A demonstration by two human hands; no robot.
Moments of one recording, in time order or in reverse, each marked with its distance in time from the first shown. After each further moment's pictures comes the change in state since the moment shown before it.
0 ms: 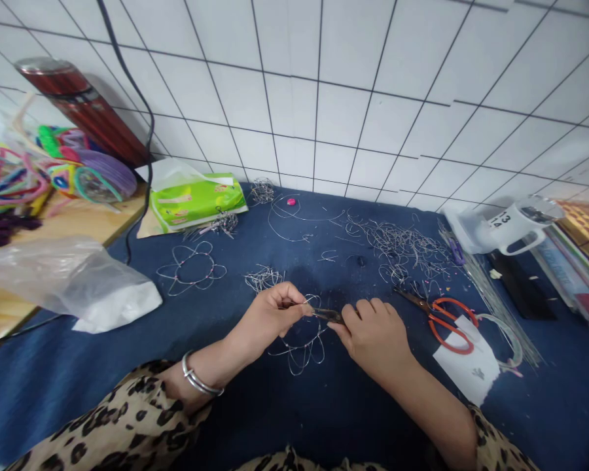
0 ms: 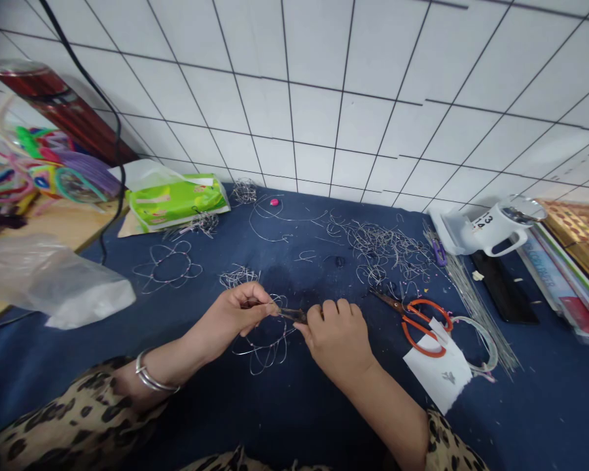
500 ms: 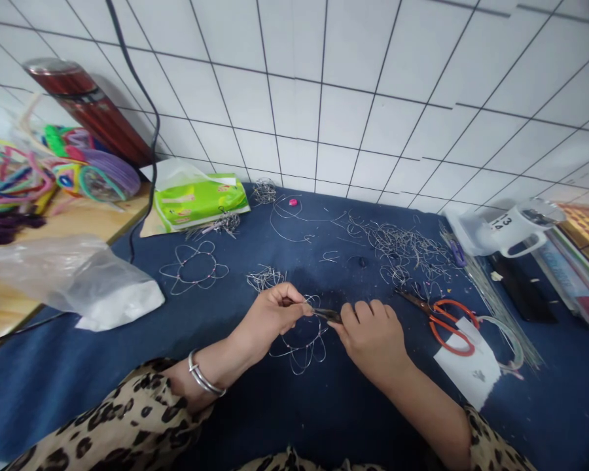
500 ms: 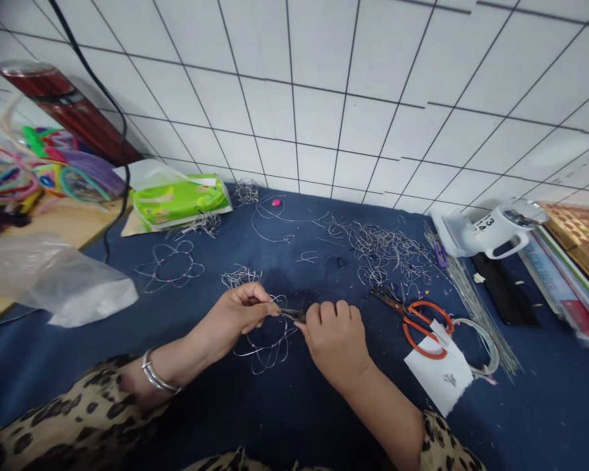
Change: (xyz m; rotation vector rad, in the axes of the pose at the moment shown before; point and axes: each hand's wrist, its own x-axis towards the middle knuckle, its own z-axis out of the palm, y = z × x) left_hand 0.002 -0.007 0.001 -0.146 0.052 -0.069; right_hand -0.001 -0.005 0.001 -0.075 -0.009 -0.013
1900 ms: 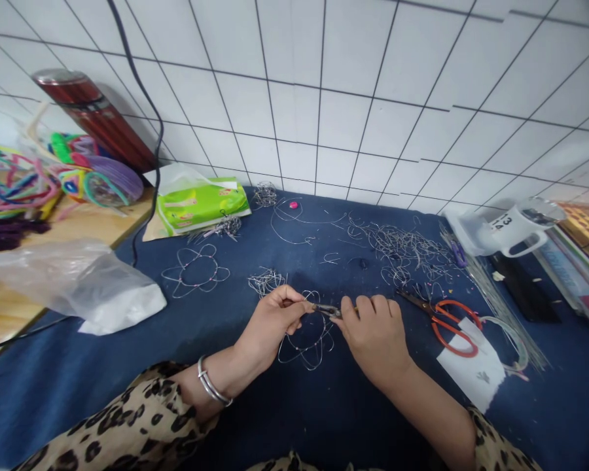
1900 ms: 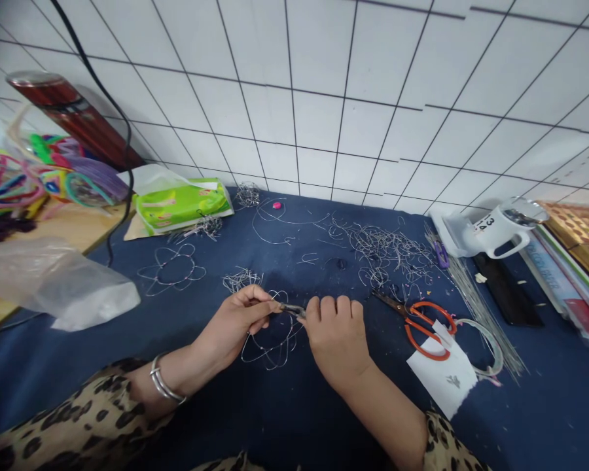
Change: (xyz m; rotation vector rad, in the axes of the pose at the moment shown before) left_hand -0.003 -0.002 0.010 -0.141 0.089 0.028; right_hand 0.008 -0.003 -0.008 -0.039 0.019 0.036
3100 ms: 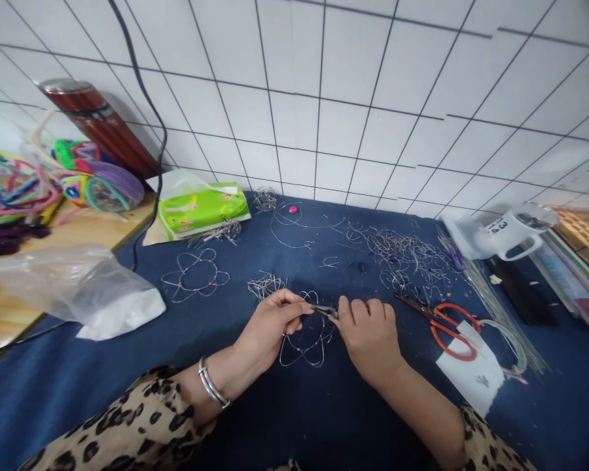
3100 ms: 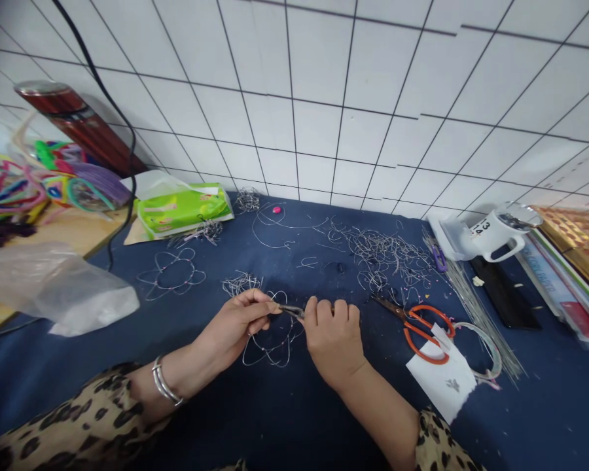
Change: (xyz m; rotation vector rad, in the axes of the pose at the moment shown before) left_hand 0.007 -0.002 -0.003 -0.141 -0.021 -0.049; right_hand -0.001 -0.002 0.017 -0.078 0.106 -0.018
